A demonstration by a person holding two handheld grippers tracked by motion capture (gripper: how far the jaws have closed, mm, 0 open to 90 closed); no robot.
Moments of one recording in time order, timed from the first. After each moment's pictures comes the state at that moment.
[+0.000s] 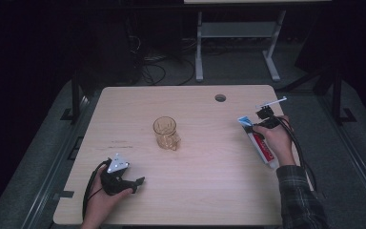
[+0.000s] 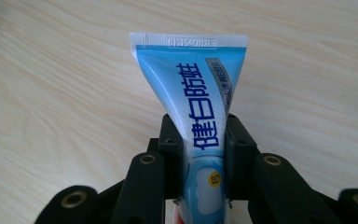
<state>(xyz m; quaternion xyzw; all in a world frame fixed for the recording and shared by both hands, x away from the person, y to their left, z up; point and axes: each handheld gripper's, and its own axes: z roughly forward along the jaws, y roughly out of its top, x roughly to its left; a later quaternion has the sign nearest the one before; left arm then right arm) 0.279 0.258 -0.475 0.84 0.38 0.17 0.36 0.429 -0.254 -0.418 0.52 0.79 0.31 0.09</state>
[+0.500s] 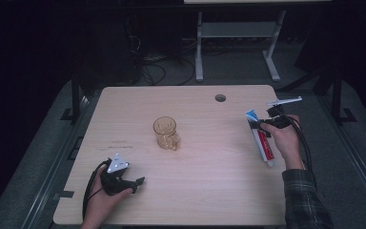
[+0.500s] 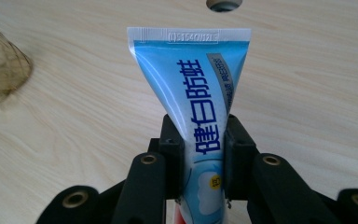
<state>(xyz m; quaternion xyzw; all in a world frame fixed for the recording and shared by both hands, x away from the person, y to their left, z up) 0.279 0.258 -0.475 0.84 0.38 0.17 0.36 0.410 -0.272 -0.396 0.52 0.76 0.37 0.11</state>
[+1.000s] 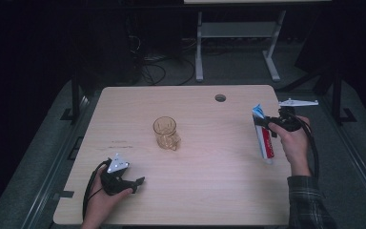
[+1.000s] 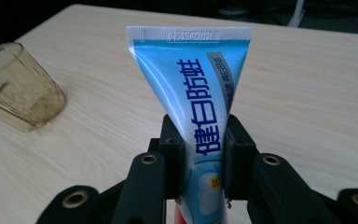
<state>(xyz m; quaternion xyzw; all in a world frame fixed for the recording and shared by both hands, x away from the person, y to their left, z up) 0.279 0.258 -0.475 0.84 0.38 0.17 0.36 0.385 -0.284 -0.378 0.49 0.73 0.45 0.14</state>
